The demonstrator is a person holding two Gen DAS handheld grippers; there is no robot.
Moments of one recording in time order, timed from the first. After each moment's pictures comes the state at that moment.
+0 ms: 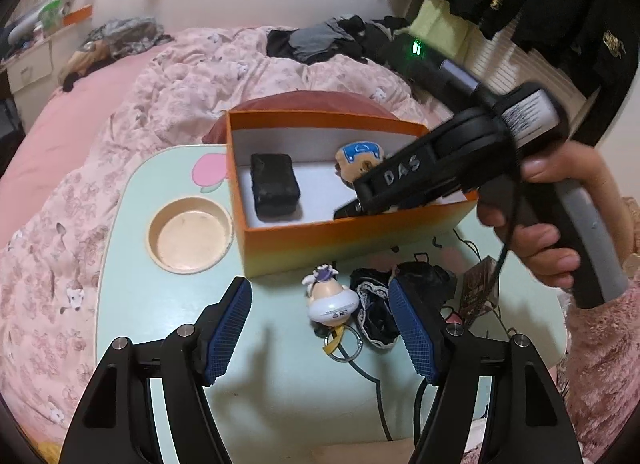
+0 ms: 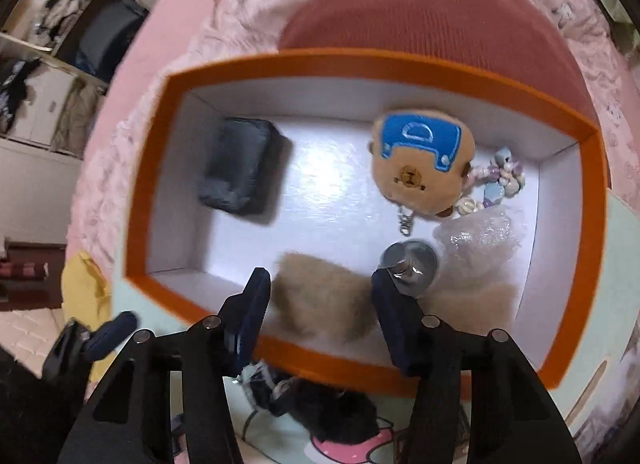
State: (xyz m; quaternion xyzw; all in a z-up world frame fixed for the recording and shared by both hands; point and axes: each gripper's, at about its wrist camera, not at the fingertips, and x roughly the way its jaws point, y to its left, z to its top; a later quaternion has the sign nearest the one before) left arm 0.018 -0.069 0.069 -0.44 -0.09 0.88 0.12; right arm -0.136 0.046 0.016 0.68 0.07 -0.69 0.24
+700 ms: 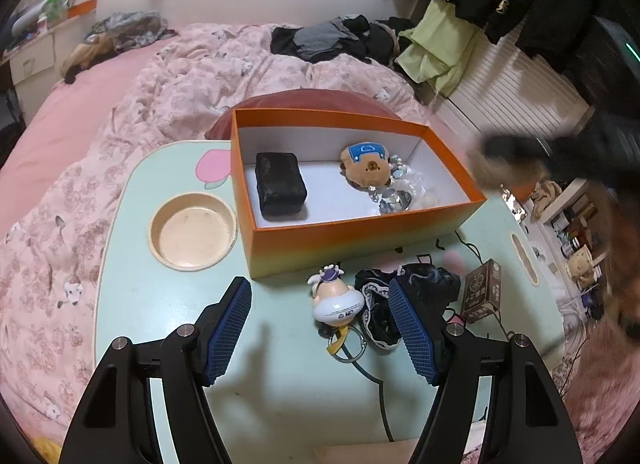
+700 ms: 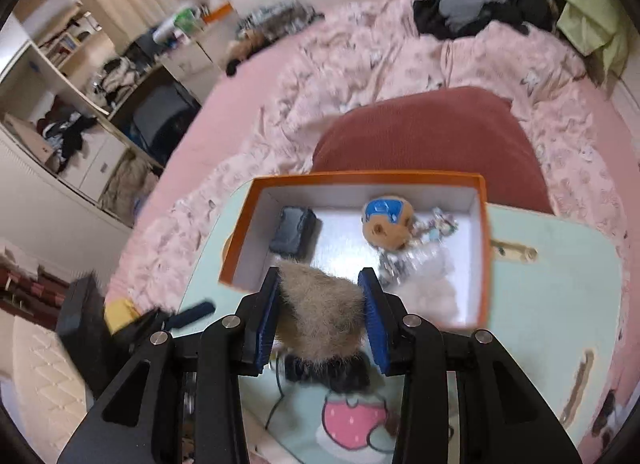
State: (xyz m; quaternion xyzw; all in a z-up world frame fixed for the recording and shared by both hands) left arm 0.016 -0.073 0.065 -0.45 -0.10 0.88 0.12; right arm -0.063 0.139 0.124 0.51 -0.02 -0.80 0.30
